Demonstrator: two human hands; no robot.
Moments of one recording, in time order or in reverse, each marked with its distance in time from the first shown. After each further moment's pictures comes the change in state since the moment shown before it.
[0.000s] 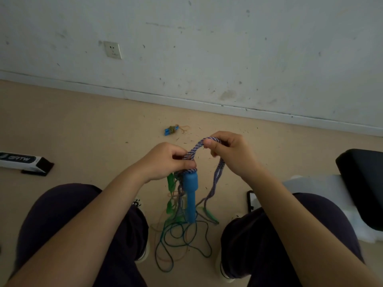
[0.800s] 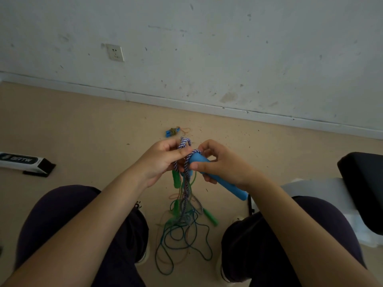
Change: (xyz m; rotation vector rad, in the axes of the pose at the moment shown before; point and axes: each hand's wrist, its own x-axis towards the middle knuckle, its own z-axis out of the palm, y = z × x) left_hand -0.002 0.003 0.005 -0.692 0.102 -0.078; right_hand -0.009 -0.006 0.012 0.138 -0.322 0.224
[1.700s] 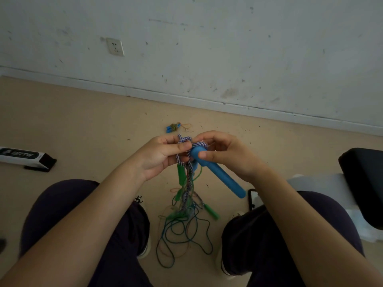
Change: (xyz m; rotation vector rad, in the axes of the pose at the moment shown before) left_hand -0.002 0.006 -0.004 -0.225 -0.048 -0.079; right_hand -0.001 -0.003 -0.009 0.091 0.005 -0.178
